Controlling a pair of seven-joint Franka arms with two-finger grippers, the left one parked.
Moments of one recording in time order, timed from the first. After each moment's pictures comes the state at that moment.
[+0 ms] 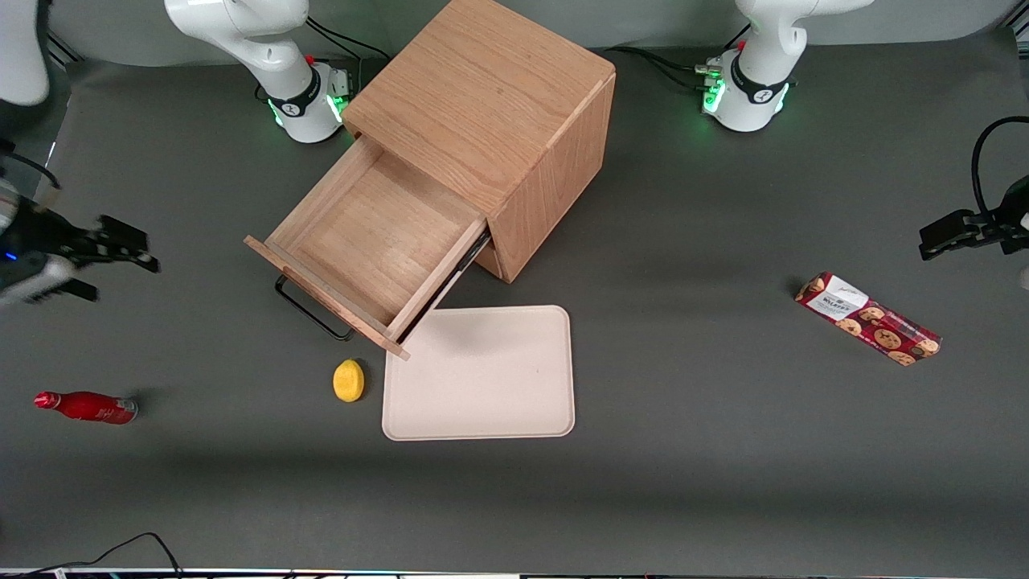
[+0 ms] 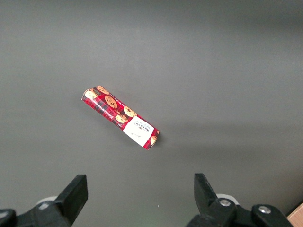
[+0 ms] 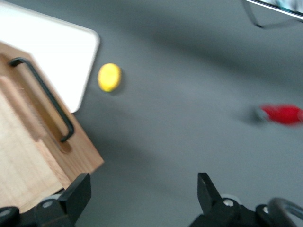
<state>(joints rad) 0.06 -0.01 -0.15 -1.68 0.04 1.73 -0.37</state>
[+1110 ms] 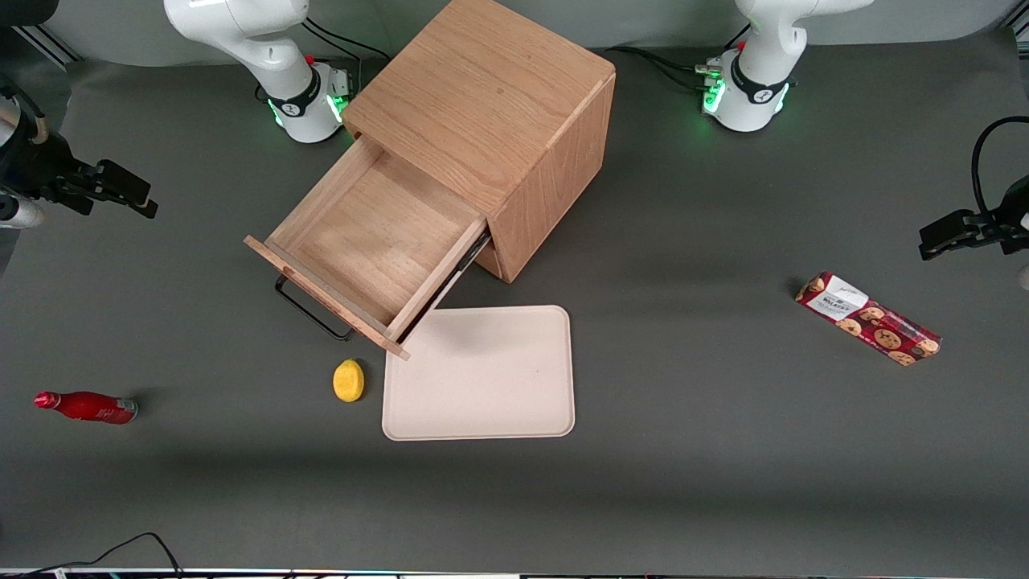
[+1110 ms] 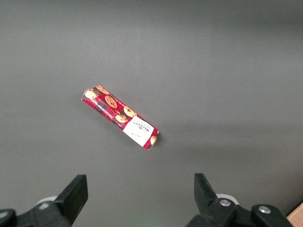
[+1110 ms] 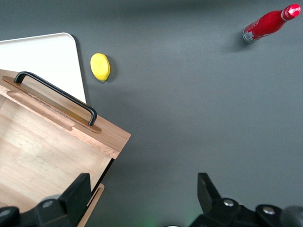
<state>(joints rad) 0.15 -0.13 -0.14 -1.72 0.00 1.57 0.13</state>
